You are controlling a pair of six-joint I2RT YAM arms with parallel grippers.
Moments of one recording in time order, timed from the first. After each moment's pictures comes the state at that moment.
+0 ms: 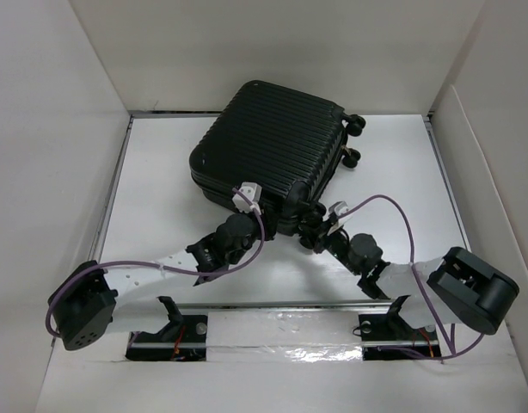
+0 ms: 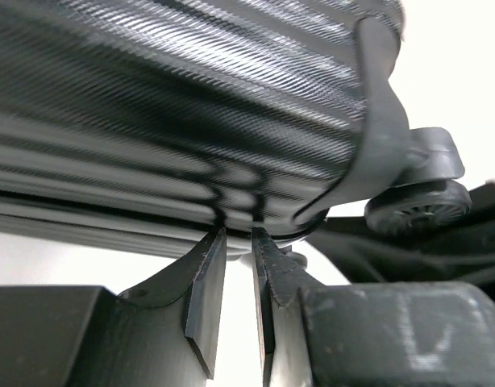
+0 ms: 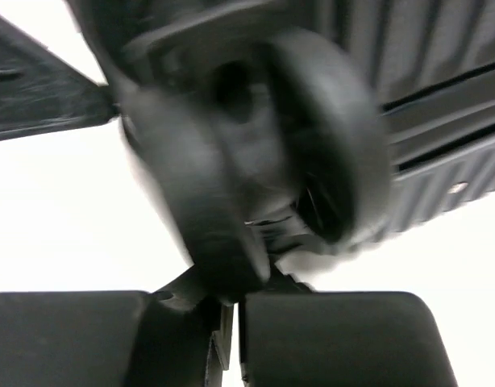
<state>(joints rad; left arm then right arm) -0.98 1.17 0.55 0.34 -0.41 -0.57 0.78 1.32 0.17 1.14 0.08 0.17</state>
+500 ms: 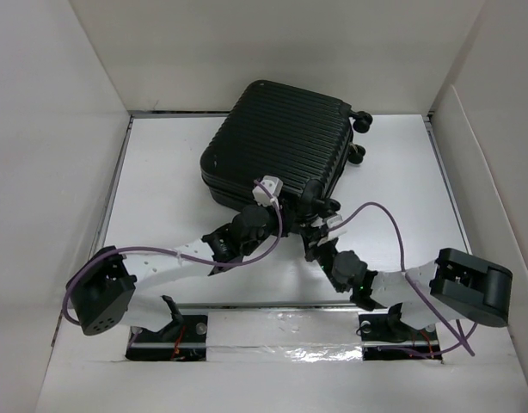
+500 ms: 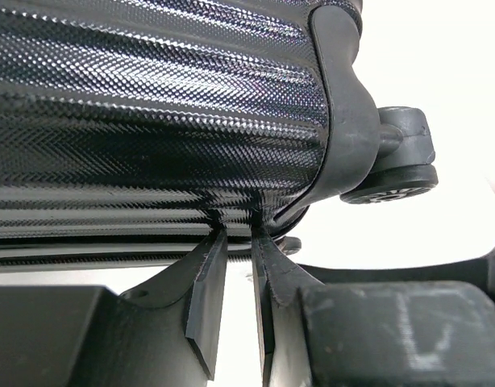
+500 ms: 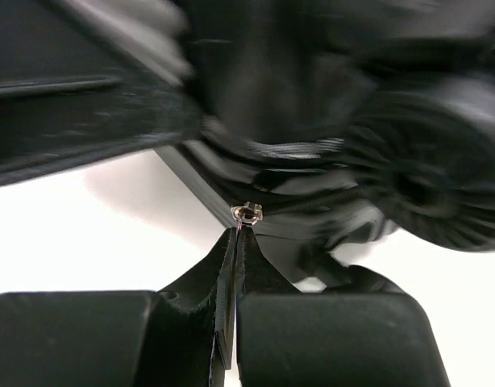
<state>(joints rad) -0.99 1.32 0.69 0.35 -0.32 -0.51 1.10 1.33 0.19 1.14 0.59 0.17</state>
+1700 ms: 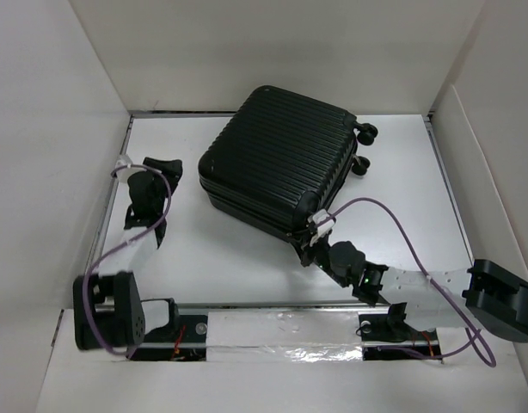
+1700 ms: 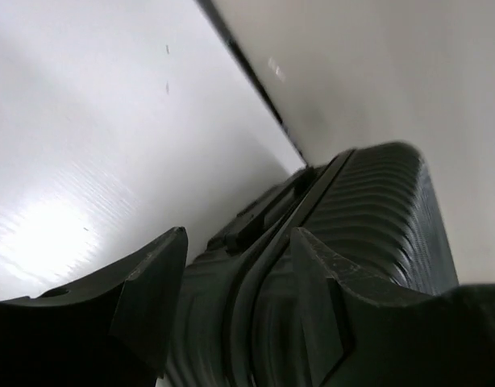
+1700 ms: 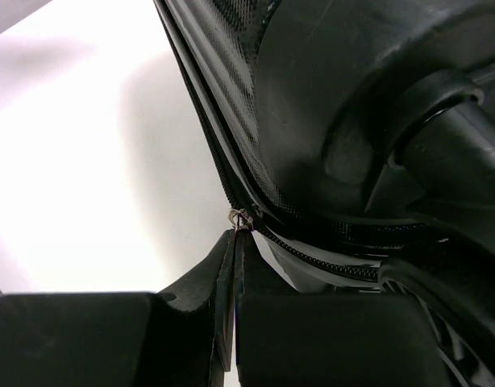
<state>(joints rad) 0.05 1.15 0.54 0.40 -0.06 -0.99 1.10 1.15 0.33 0.67 0.37 0.19</state>
